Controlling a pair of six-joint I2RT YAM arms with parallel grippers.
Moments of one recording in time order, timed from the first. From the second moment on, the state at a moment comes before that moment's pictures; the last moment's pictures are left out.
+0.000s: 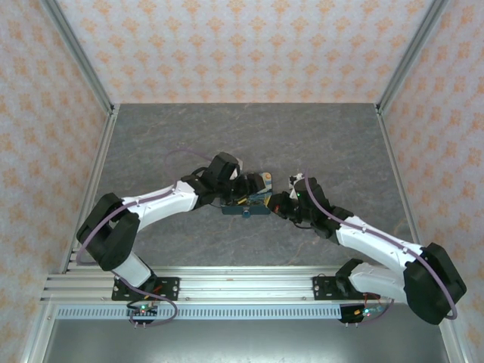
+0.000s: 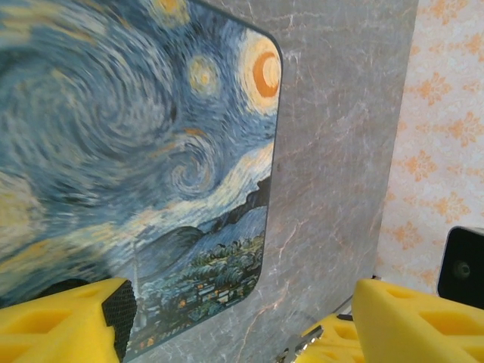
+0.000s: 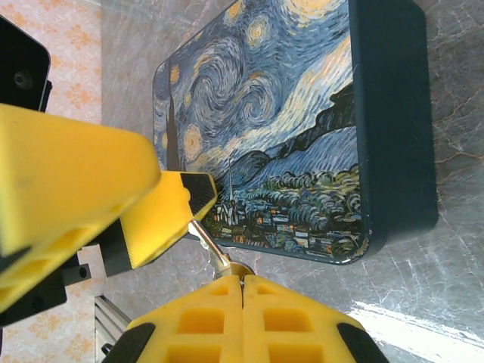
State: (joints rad) left arm -0.67 1.59 0.97 -0.14 0.34 -1.09; right arm 0.65 1.09 0.51 -0.03 -0.26 1.03
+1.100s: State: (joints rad) left arm -0.71 1.64 0.99 -0.09 0.34 -1.09; right arm 0.65 1.10 0.51 -0.03 -0.26 1.03
